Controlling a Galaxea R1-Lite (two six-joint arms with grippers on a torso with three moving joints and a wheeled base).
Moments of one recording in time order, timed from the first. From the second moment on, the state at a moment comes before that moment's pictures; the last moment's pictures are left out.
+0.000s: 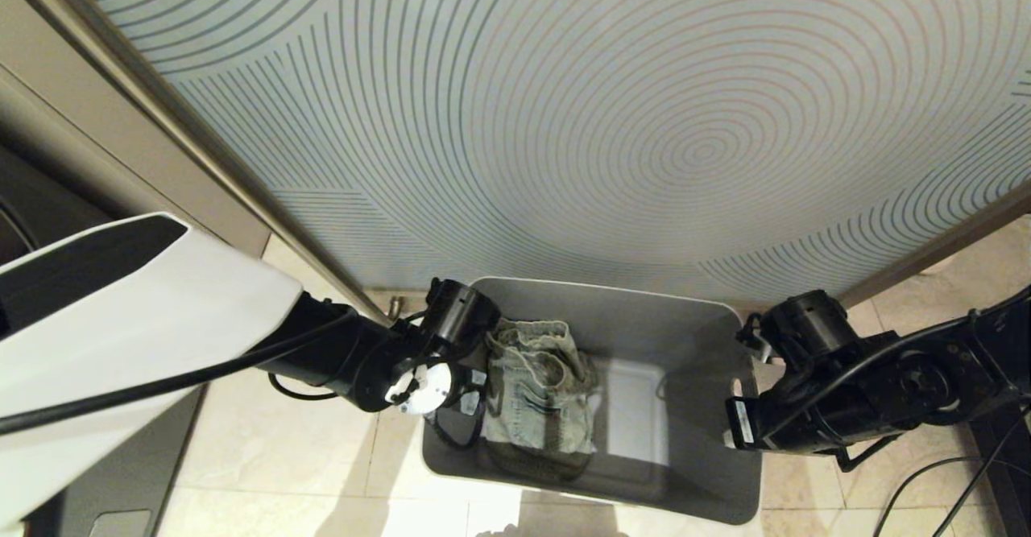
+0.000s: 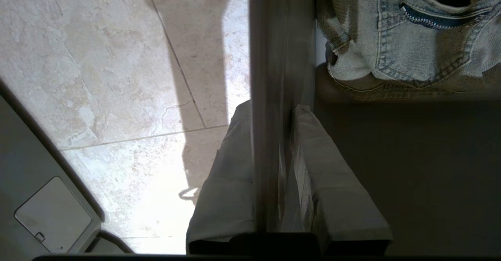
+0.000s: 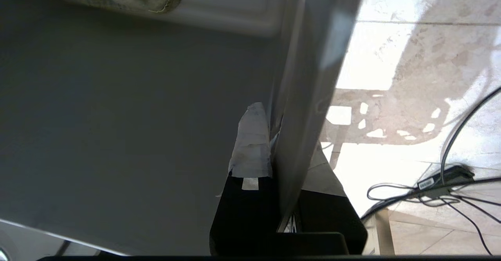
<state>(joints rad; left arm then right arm) -0.59 2.12 -1.19 -0.03 0.46 -0.10 0.25 1.86 -0.85 0.03 0.05 0.32</state>
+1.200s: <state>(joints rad) -0.61 2.07 -1.15 -0.02 0.40 -0.11 0.27 1.83 -0.84 0.04 0.04 0.32</state>
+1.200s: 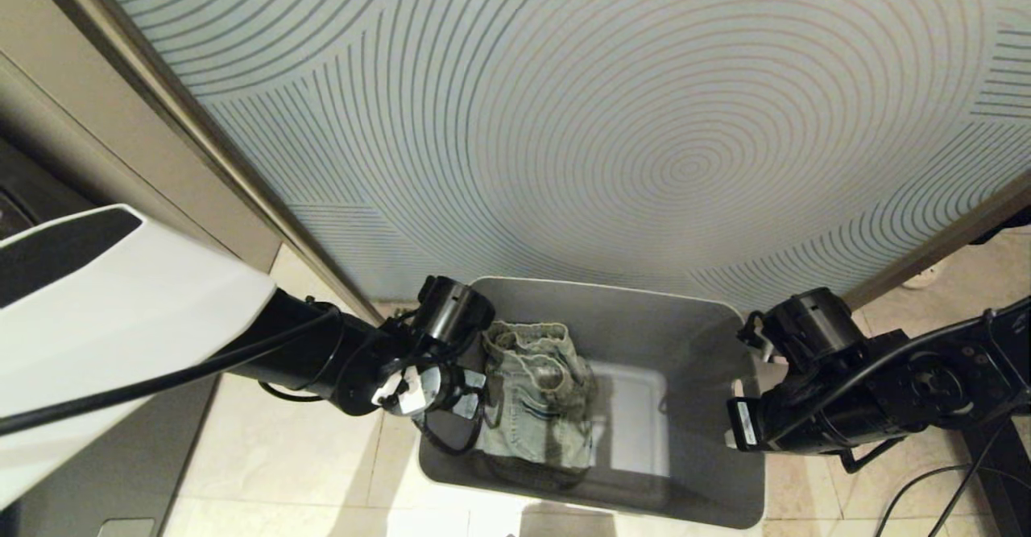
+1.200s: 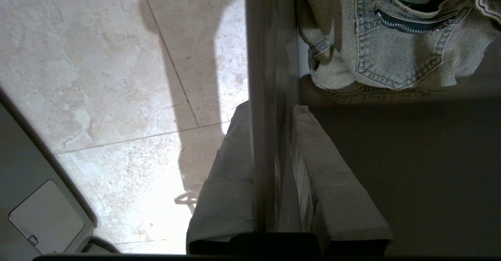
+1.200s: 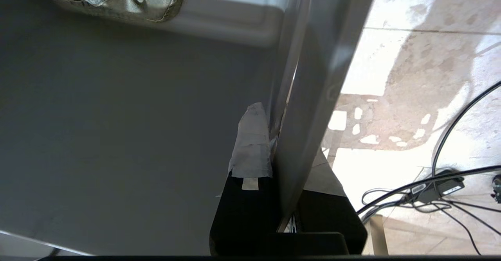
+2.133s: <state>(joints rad) -0.62 2.07 -1.14 -0.02 0.40 -0.12 0.28 1.81 -0.84 0.07 0.04 0.32</state>
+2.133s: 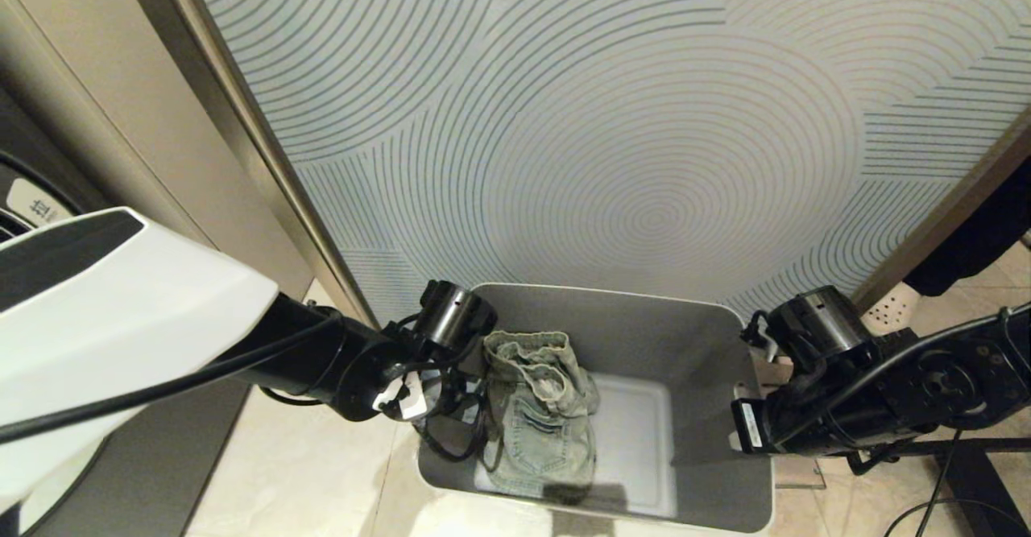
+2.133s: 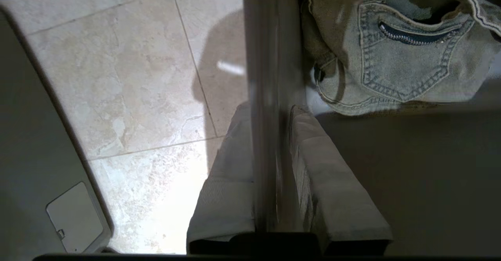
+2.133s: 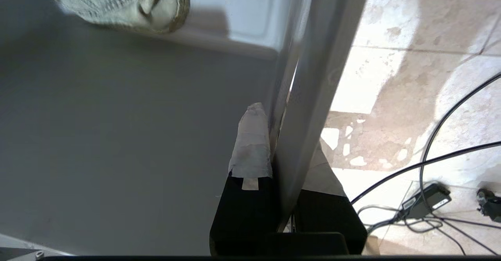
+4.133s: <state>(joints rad) -0.62 2.10 -1.14 -0.03 0.40 -0.13 0.28 1.83 -0.85 0.07 0.04 0.27</state>
